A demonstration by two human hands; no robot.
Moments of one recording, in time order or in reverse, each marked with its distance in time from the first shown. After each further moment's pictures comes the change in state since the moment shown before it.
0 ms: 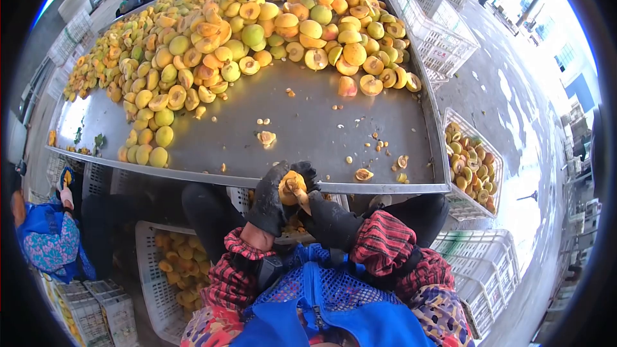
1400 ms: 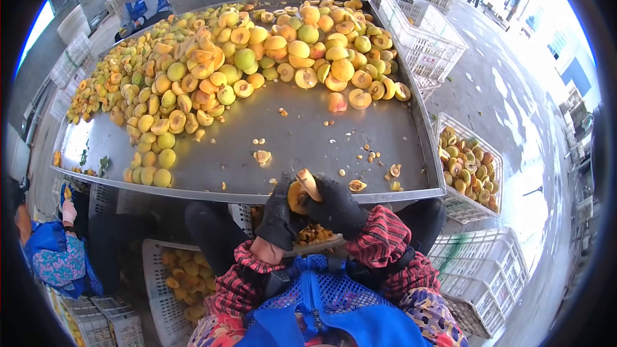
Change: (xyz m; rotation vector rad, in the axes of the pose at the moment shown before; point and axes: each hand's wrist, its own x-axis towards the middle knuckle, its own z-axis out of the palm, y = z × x) left_hand 0.008 -0.005 0.027 -1.024 0.069 -0.485; right_hand 0.011 -0.006 -0.045 0.342 0.352 0.013
